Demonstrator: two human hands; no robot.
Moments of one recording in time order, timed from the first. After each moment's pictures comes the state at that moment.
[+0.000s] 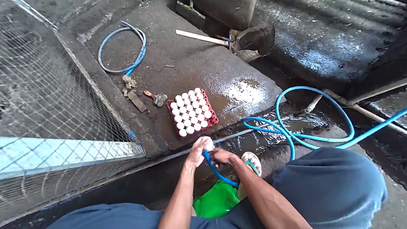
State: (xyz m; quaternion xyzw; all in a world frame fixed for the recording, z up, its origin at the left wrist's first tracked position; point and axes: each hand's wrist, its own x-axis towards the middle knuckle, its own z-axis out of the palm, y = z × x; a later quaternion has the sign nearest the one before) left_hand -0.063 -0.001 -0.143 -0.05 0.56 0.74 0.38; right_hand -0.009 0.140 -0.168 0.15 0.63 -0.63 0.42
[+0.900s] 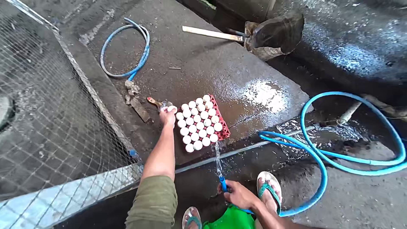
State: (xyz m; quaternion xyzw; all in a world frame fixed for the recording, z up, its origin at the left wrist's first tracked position) left_hand -0.373 -0.038 -0.223 -0.18 0.85 0.50 0.04; right_hand 0.004 0.148 -0.167 0.11 0.66 -0.60 0.44
